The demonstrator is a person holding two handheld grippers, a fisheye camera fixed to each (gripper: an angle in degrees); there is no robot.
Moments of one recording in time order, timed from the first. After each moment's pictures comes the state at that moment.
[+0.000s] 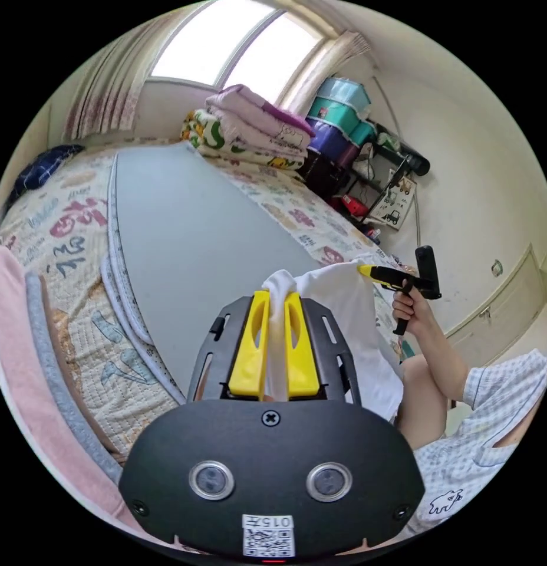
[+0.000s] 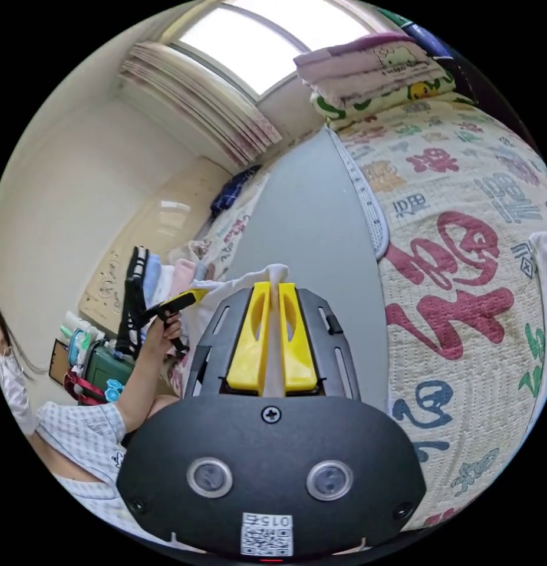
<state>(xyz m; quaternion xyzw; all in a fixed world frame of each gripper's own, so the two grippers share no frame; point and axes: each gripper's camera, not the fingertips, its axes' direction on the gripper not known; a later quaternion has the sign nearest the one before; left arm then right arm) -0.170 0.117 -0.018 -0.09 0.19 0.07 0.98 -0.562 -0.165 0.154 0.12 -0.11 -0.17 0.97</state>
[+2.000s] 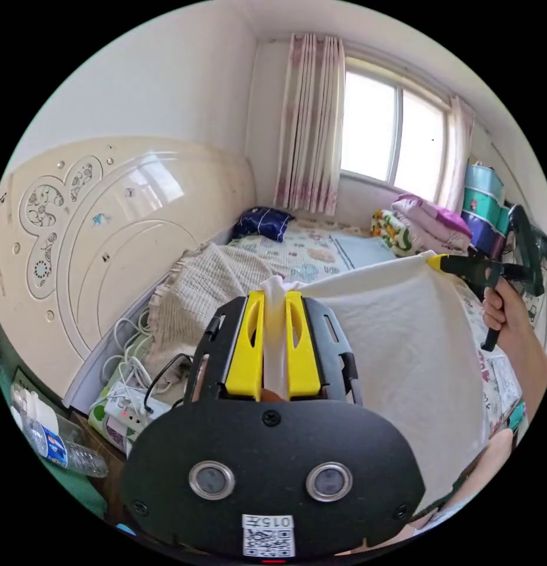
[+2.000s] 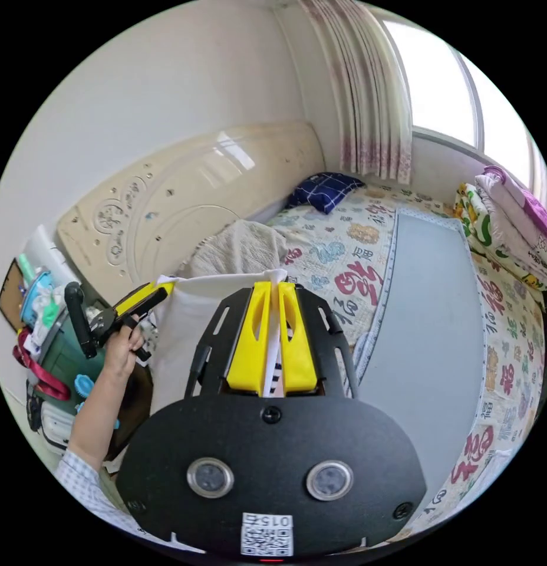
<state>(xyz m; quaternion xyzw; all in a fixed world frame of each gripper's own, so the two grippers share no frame) -0.418 0.197 -0.447 0.03 -0.24 -0.06 0.97 -1.207 0.044 0.635 0.06 0.02 -0.41 0.91</state>
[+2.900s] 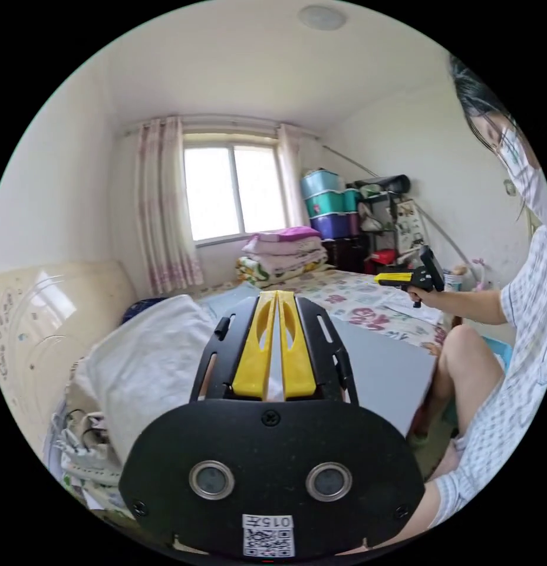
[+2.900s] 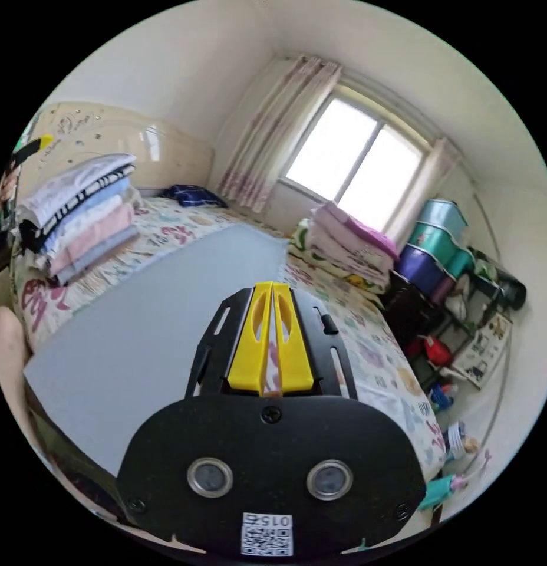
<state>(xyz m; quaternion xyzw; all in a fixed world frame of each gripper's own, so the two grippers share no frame) 0.008 0.127 -0.405 0.16 0.03 0.22 0.96 -0.726 -0.027 0.341 0.29 0.32 -0.38 0.82</state>
